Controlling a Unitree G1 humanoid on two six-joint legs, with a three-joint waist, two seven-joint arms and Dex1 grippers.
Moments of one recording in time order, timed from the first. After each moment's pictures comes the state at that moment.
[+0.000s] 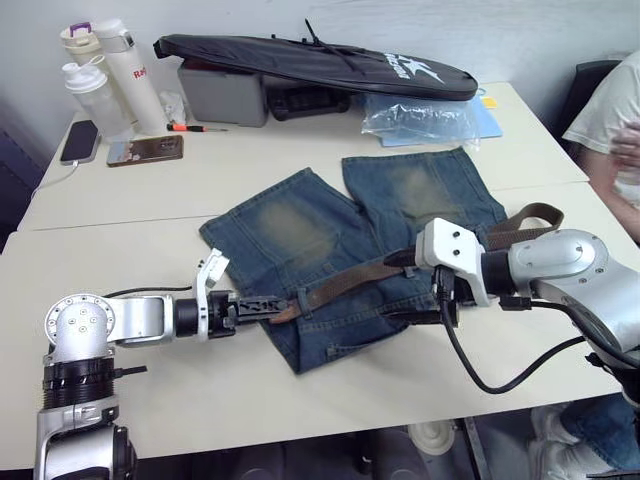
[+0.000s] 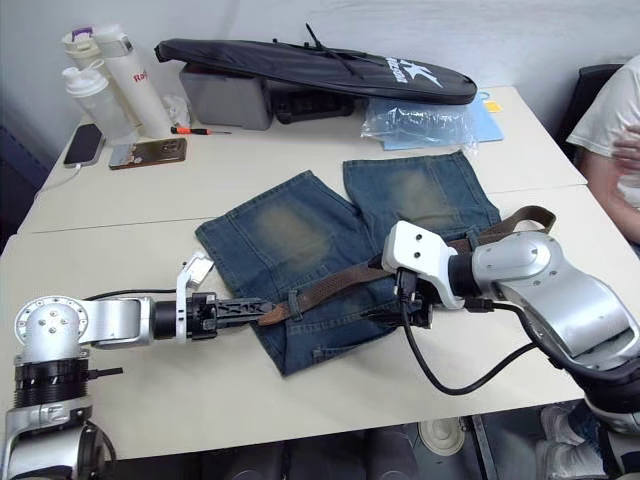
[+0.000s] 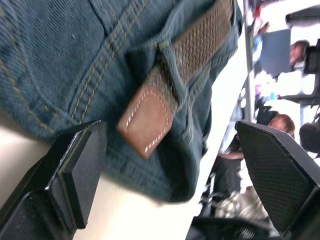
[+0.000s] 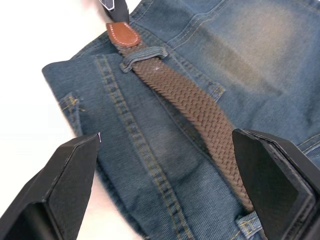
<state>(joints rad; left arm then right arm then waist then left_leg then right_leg) -0.41 0.56 0.31 0.04 -1.42 1.61 -0.05 -0.54 -0.98 0.19 -0.51 0.49 0.78 1.00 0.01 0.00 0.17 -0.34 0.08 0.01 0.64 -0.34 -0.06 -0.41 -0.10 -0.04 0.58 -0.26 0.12</state>
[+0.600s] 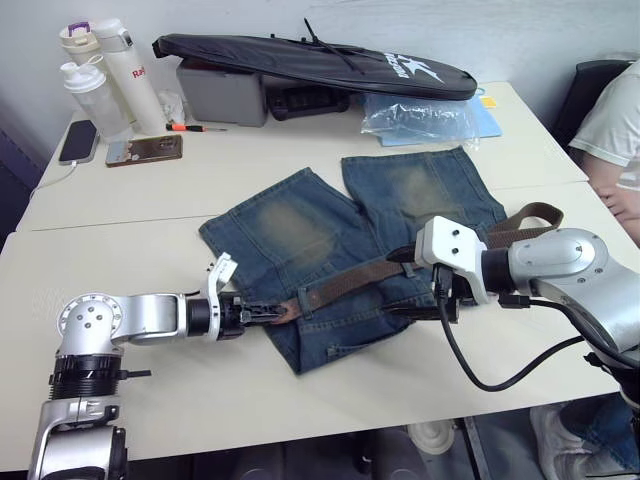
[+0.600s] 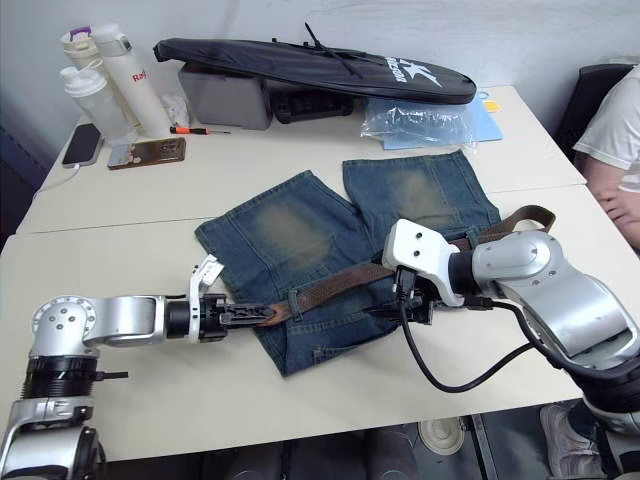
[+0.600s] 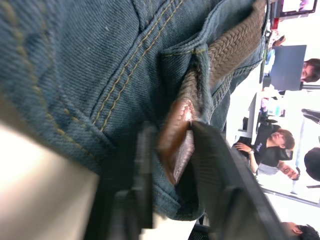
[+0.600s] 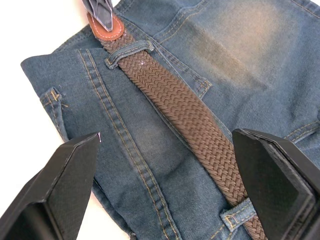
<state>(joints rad) -0.42 0.65 0.15 0.14 -1.79 1.47 0.29 -0.54 -0.97 0.20 -0.51 0.43 0.79 0.99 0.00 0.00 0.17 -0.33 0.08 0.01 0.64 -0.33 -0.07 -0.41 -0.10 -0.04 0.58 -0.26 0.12</state>
